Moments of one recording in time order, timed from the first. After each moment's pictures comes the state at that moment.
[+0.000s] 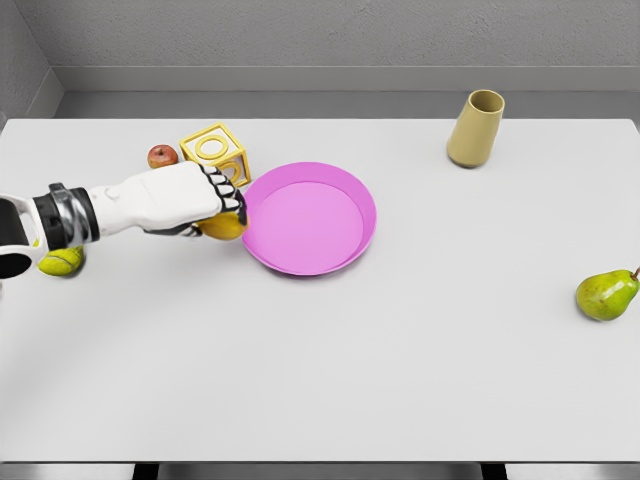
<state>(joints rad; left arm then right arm) -0.51 0.68 -0.46 -1.62 -0.63 -0.61 -0.49 -0.03 0.00 0.00 0.05 0.01 0.09 0.01</state>
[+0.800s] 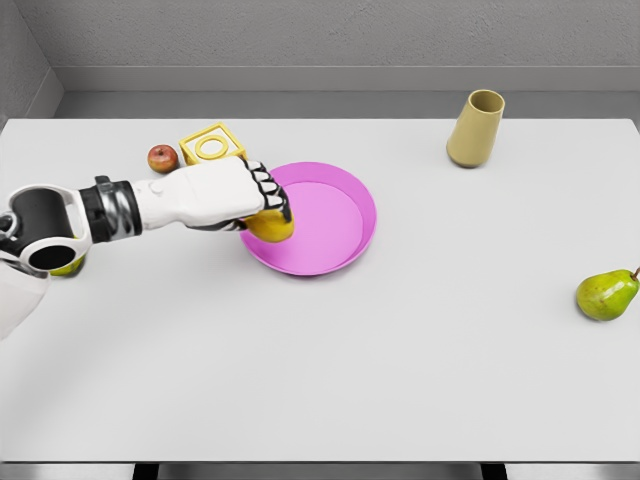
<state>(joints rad) -0.56 0.57 -0.50 -1.62 -0.65 -0.61 -0.52 -0.03 0.00 0.00 0.05 0.01 0.09 0.01</state>
